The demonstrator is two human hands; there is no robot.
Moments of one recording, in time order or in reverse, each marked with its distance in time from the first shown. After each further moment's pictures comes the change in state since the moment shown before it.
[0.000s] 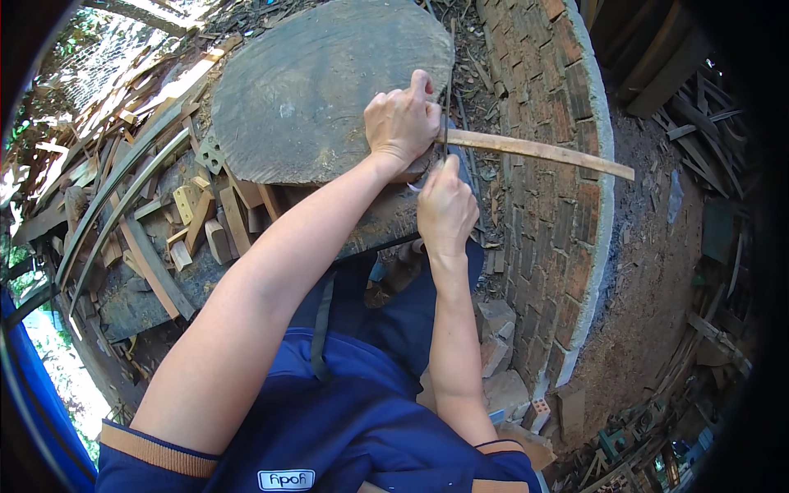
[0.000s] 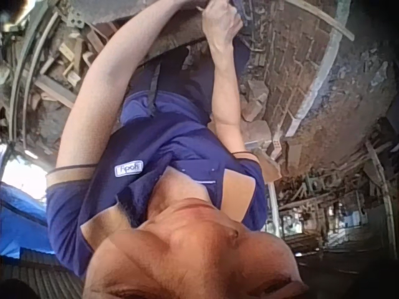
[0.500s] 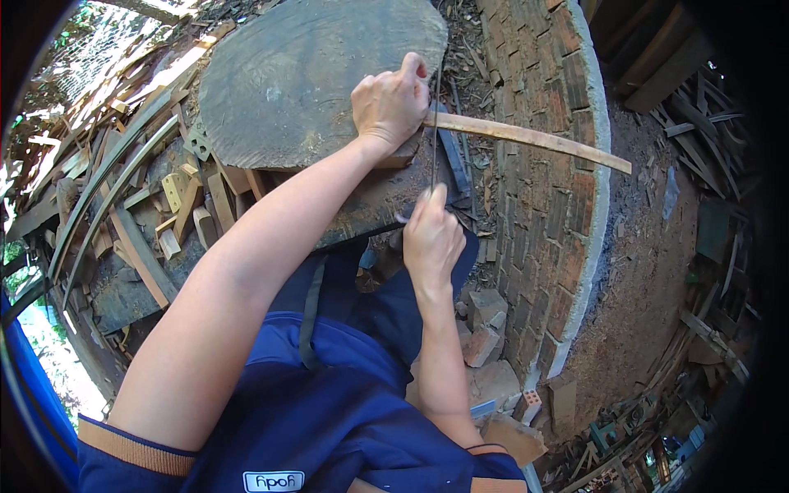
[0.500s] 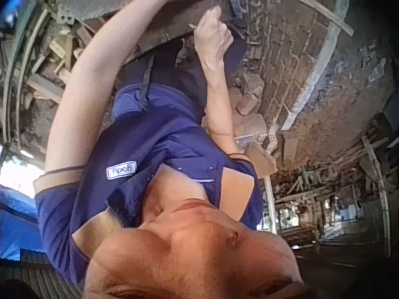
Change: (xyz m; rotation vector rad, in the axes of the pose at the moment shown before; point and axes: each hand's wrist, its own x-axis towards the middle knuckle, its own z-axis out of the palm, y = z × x) left_hand -0.001 -0.008 0.003 0.016 0.029 0.014; right_hand -0.049 0.003 -0.016 -0.019 -0.141 0.059
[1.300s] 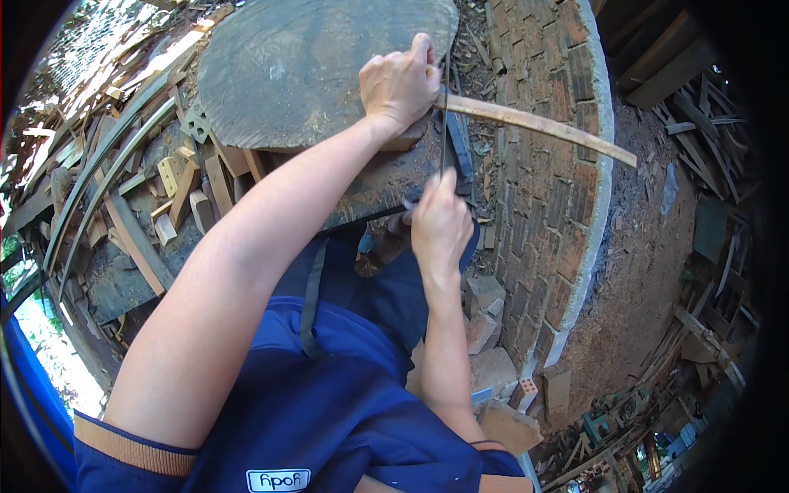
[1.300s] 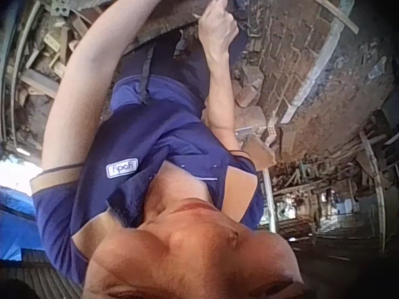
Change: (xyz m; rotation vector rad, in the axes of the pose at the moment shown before) left_hand 0.004 0.003 -0.003 -0.016 -0.007 -0.016; right_hand 0.000 0.004 -0.002 0.057 -0.008 0.008
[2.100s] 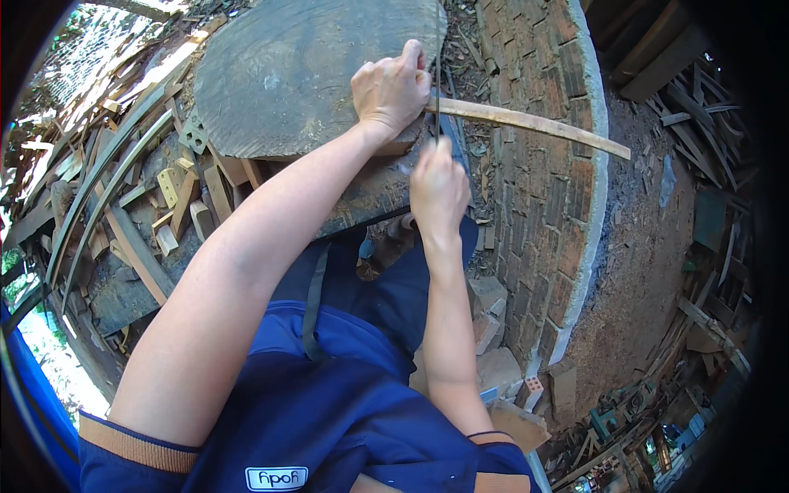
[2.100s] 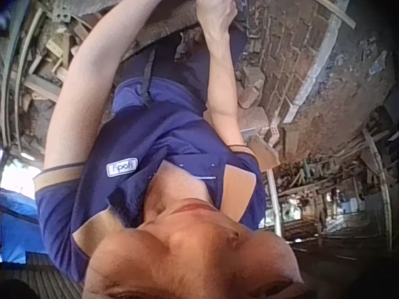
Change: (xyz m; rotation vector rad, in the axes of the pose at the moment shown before) left_hand -0.001 0.003 0.002 0.014 -0.012 -0.005; right_hand 0.041 -0.006 0.006 0.031 0.079 -0.043
